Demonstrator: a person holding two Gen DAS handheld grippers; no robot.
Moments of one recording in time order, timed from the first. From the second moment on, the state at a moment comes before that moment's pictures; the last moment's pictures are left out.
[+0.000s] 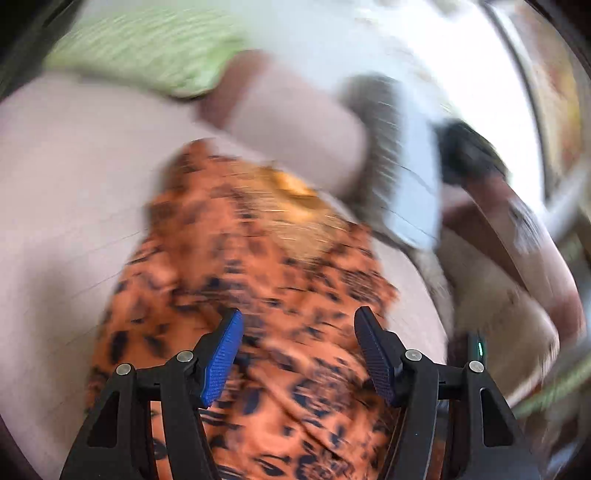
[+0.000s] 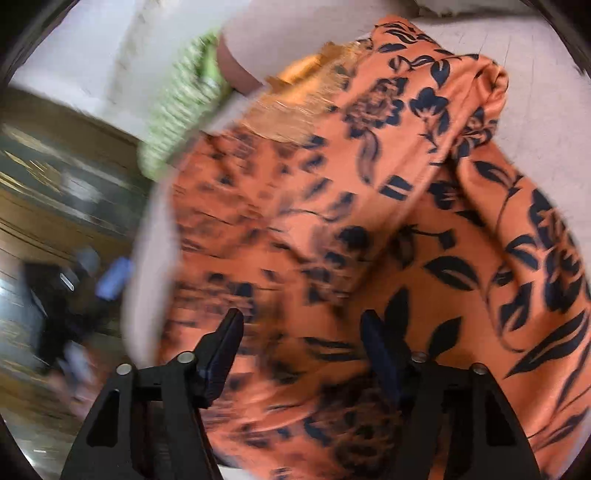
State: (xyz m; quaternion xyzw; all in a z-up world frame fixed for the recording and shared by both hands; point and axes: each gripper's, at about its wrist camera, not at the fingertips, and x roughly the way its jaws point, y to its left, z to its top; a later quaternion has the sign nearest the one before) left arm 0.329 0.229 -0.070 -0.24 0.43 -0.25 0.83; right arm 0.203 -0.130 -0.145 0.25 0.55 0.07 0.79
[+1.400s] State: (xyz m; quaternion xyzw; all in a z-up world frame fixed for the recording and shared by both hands) left arm 0.479 0.233 -0.173 -0.47 0.52 -0.09 0.71; right arm 0.440 -0.079 -0.103 0.21 0.56 0.22 0.77
